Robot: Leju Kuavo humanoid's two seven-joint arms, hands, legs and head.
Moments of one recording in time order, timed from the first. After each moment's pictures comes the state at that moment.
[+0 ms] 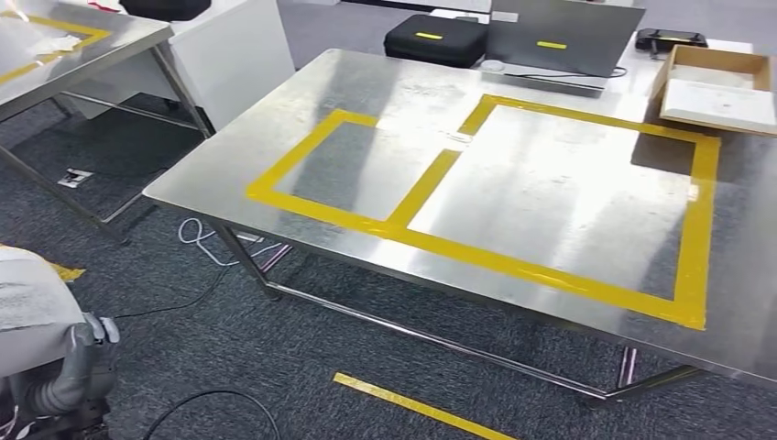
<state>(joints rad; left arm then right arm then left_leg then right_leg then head) 0.38 -0.17 0.08 -1.93 0.26 -0.18 -0.54 0.02 0.33 -1.29 -0.40 1.14 -0.03 -0.11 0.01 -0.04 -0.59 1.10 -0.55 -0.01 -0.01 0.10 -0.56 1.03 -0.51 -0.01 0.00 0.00</state>
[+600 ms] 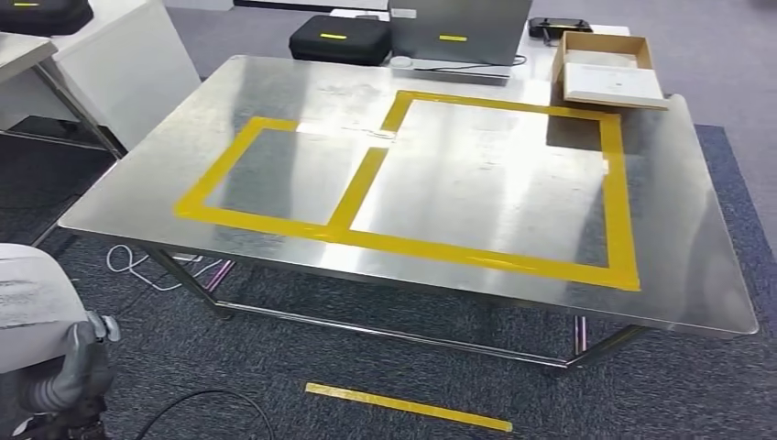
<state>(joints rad) 0.36 -0.17 0.11 -1.91 0.24 -0.23 -0.52 0.00 0.32 -1.29 -0.39 1.14 -0.04 -0.08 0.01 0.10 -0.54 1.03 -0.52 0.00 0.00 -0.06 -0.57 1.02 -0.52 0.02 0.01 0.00</state>
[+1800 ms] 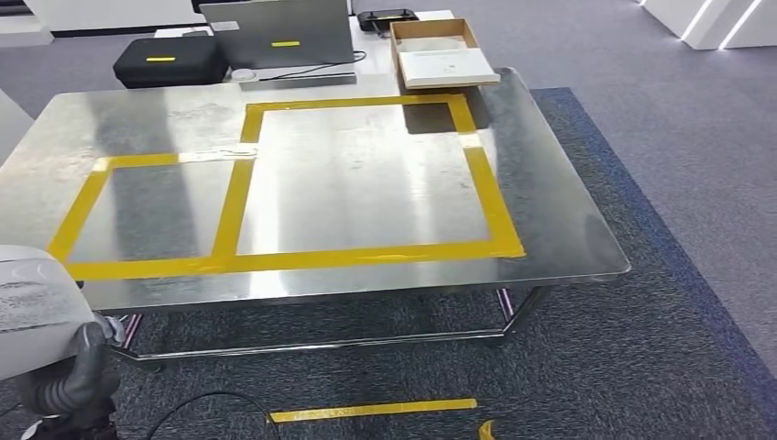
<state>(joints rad) 0.38 -0.18 0.05 -1.92 0.19 -0.14 -0.56 0.02 0.33 -1.30 -0.39 1.15 -0.09 -0.13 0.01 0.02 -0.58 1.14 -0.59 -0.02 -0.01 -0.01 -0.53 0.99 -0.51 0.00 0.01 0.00</state>
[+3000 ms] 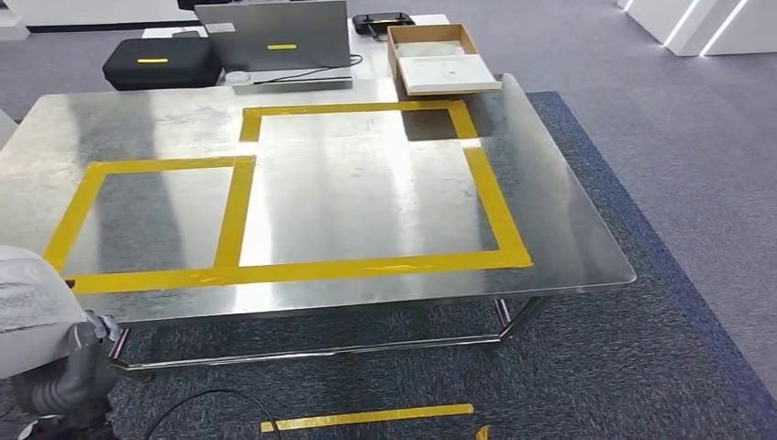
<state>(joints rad) 0.39 -0.18 0.05 -1.94 0.20 -0.13 -0.58 0.03 0.33 -1.29 -0.42 1.12 -0.12 -0.13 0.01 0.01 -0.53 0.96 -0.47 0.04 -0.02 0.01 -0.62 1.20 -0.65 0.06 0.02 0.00</state>
